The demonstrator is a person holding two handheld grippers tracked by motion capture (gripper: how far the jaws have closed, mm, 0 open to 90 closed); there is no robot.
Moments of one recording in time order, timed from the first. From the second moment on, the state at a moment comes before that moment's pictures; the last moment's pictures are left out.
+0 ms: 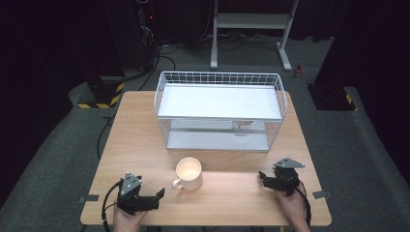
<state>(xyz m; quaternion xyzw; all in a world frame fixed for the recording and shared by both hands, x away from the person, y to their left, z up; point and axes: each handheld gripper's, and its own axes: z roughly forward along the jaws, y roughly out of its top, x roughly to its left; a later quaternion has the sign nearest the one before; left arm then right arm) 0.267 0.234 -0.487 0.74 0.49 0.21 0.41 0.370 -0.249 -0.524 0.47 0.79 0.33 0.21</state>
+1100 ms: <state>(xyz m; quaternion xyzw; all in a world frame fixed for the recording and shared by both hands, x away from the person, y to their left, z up) 0.296 0.167 -0.499 0.78 0.44 0.17 0.41 0.370 -0.248 -0.524 0.47 0.79 0.33 0.21</state>
